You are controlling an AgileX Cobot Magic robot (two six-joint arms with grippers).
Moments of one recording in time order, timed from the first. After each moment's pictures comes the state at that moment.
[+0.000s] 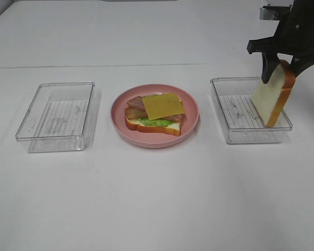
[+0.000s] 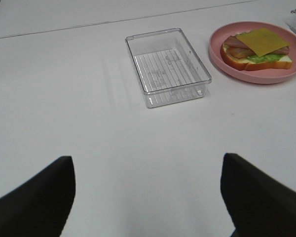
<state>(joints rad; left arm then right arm) -0.28 0.00 -0.51 0.10 1.06 -0.11 0.06 2.18 -1.88 0.04 1.20 0.05</state>
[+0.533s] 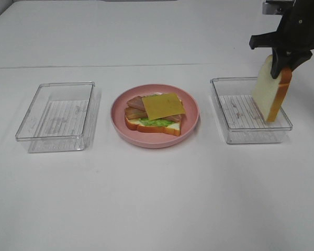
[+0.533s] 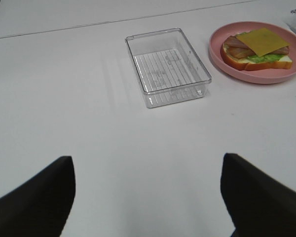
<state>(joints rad) -0.28 0.00 -0.51 0.10 1.06 -0.11 0.06 2.14 -1.88 0.05 1.19 0.06</state>
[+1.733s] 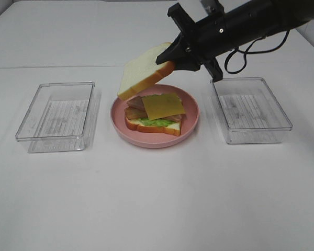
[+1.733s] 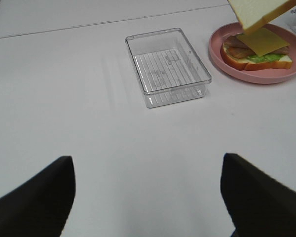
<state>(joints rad) -0.28 0.00 -0.51 0.10 1.06 -0.11 0.25 2.05 -1.44 1.21 0.78 -0.36</state>
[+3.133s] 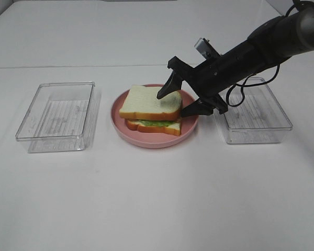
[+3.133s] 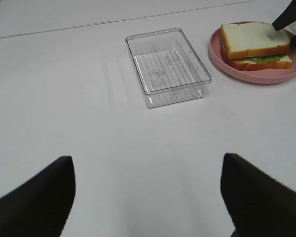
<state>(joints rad) -0.28 0.00 -0.51 0.10 1.06 -0.11 0.25 2.18 -1.41 1.04 0.69 -0.36</state>
